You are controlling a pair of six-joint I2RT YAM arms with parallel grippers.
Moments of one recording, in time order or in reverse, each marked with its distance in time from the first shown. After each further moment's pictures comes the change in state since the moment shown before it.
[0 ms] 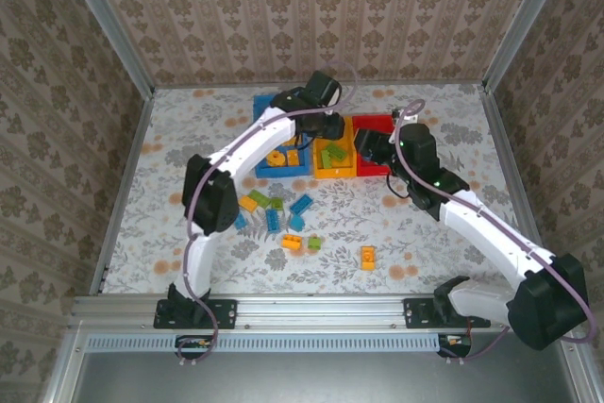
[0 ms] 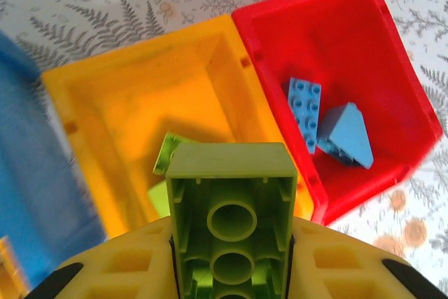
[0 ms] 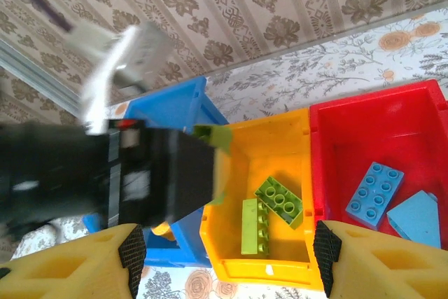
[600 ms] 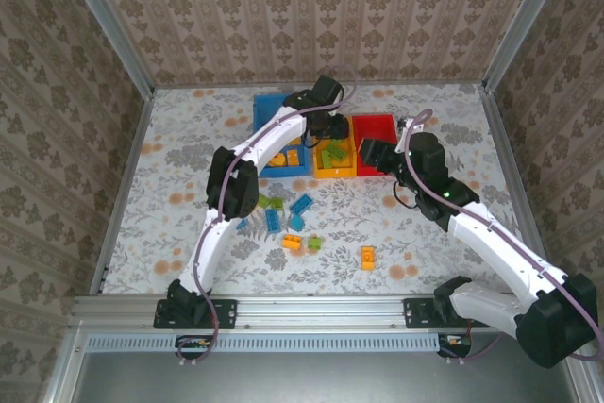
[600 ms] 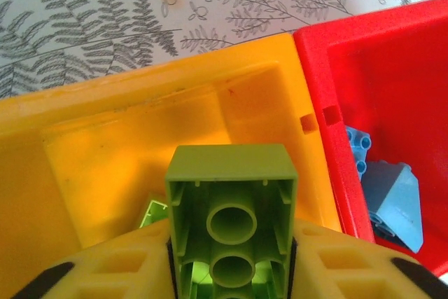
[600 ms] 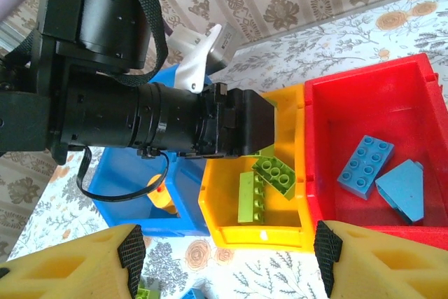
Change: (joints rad) left arm 0.045 0.245 0.187 0.009 0.097 -0.102; right arm -0.006 -0.097 -0.055 -0.071 -0.029 0.001
